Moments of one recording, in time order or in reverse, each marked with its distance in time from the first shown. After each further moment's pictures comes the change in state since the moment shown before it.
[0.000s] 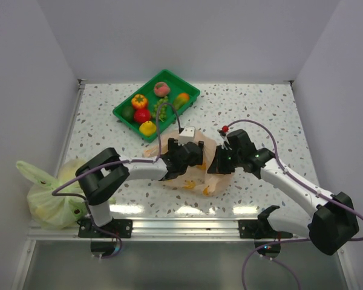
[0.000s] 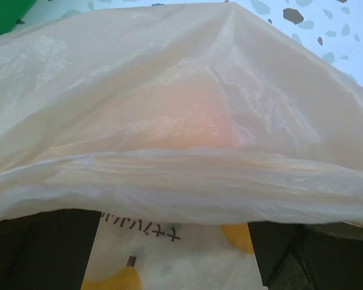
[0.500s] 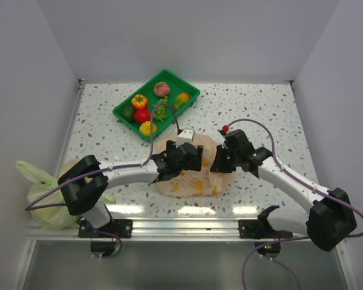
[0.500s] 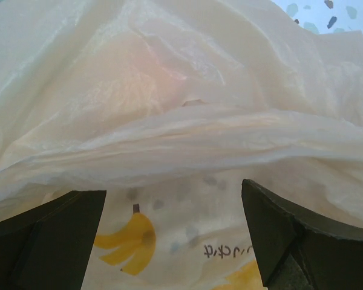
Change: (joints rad) left arm -0.027 -0.174 -0.008 -0.216 0.138 -0.035; right arm 0.000 0.038 -0.001 0.005 0.100 -0.031
